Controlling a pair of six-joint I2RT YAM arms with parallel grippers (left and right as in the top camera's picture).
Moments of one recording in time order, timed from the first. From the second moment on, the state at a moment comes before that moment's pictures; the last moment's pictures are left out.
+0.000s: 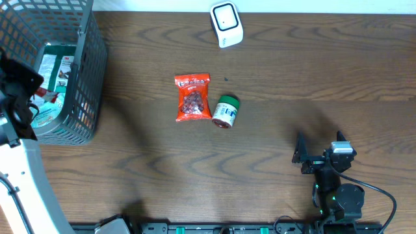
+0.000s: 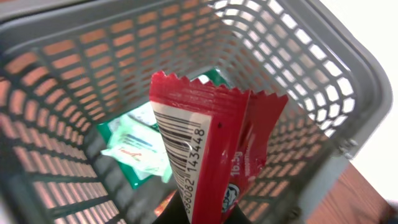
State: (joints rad) left arm 0.46 1.30 1.57 -0.93 -0.08 -0.45; right arm 0.03 0.01 0.01 -0.07 -0.01 0.04
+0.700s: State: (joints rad) left arm -0.06 1.43 1.63 -1.23 0.13 -0.39; right arm 0.03 0.01 0.01 -0.07 -0.01 0.04
